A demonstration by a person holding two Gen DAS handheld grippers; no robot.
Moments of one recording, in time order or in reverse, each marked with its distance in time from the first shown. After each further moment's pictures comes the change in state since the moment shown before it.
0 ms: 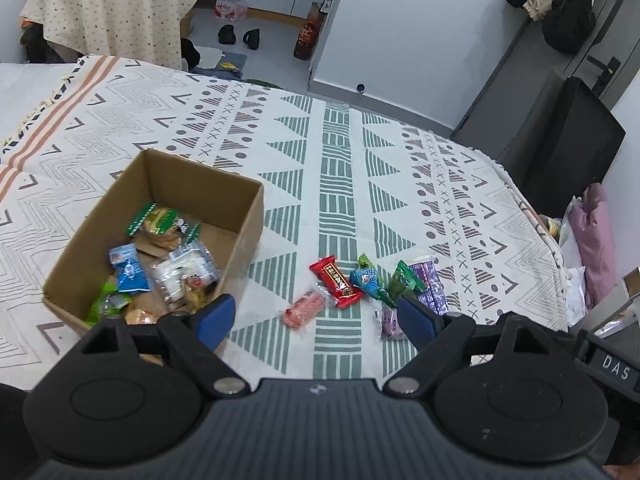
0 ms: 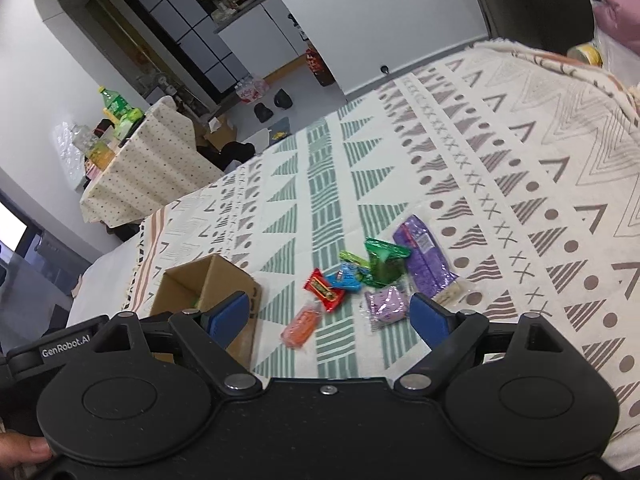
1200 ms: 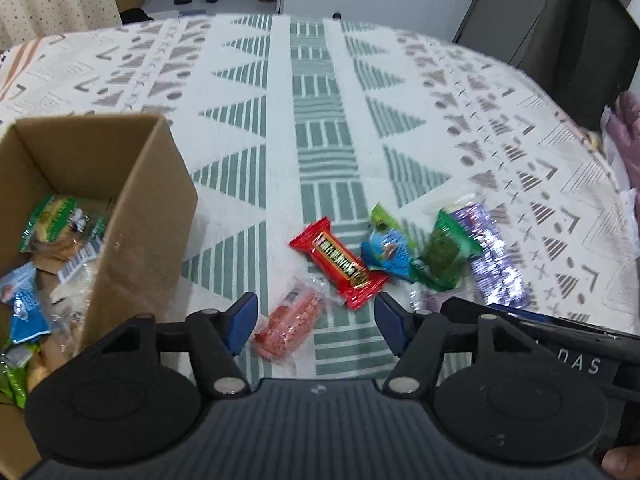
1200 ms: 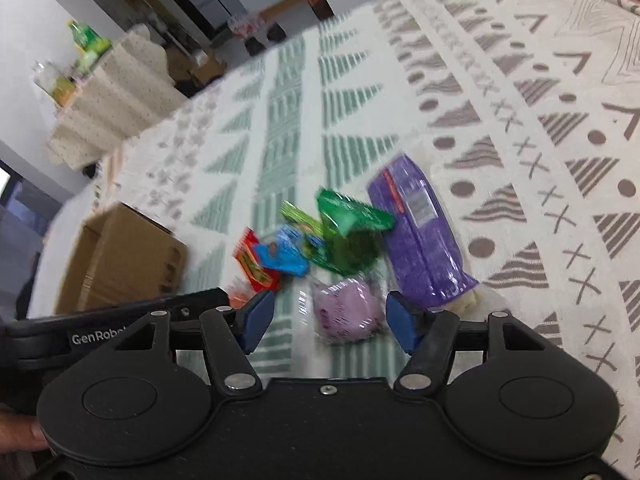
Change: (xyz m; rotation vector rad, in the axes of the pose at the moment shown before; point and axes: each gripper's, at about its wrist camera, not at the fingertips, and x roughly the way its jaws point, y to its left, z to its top) left arm 0.158 -0.017 -0.006 0.171 0.178 0.032; right arm 0.132 -0.043 -0.005 -0.071 0.194 -0.039
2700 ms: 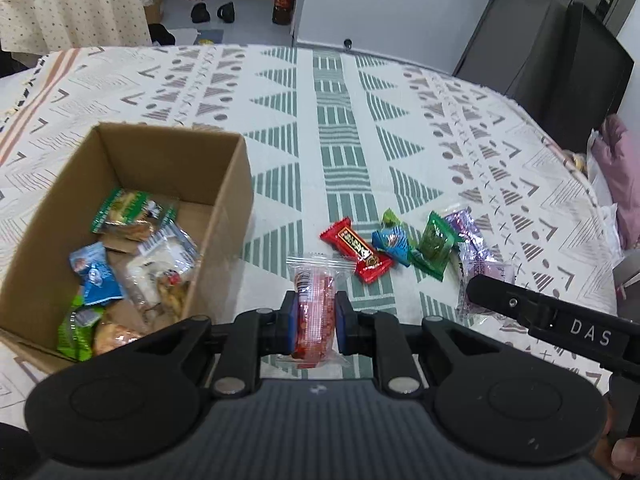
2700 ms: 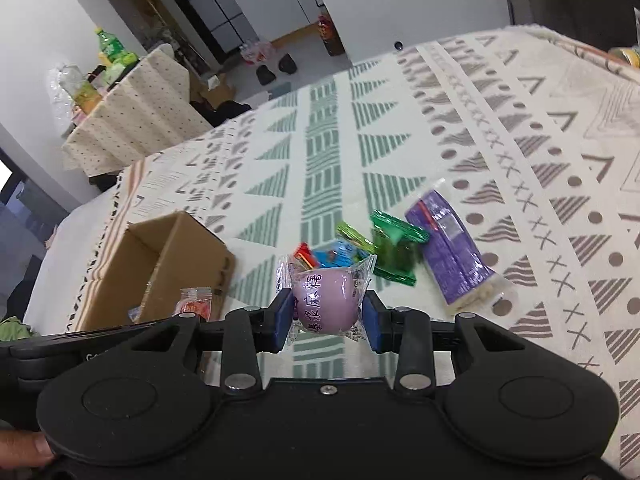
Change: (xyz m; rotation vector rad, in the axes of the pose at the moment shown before) left arm -0.083 0.021 -0.024 -0.036 -0.084 0.001; right arm -0.064 0.058 -0.014 -0.059 -0.126 -0.014
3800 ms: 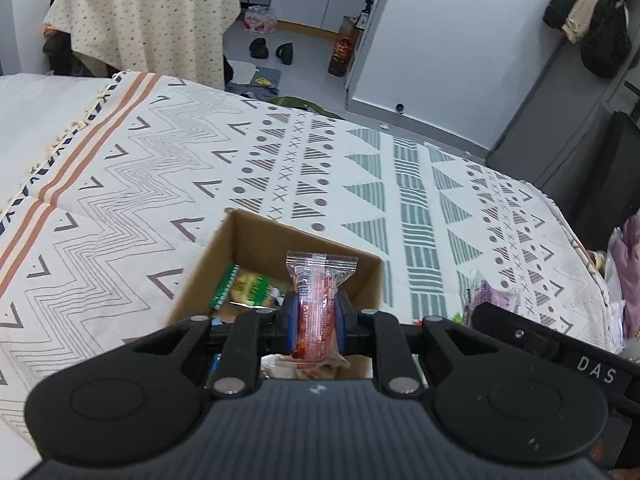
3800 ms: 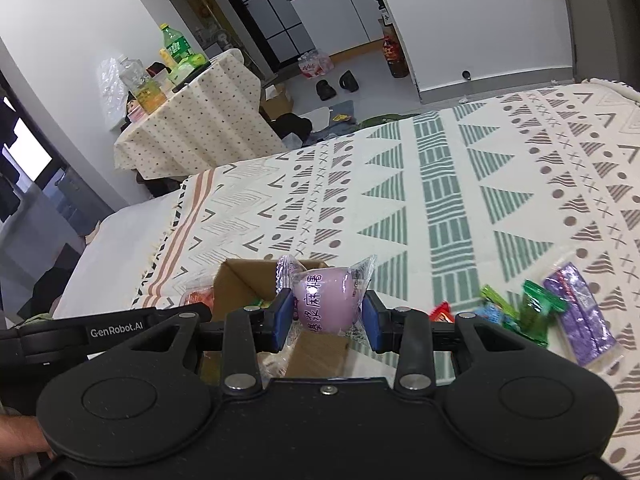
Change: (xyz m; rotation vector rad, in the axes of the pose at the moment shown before) left arm -0.053 0.111 0.055 -0.162 -0.126 0.039; right arm 0.020 0.114 0.037 -0.090 -0.044 0.103
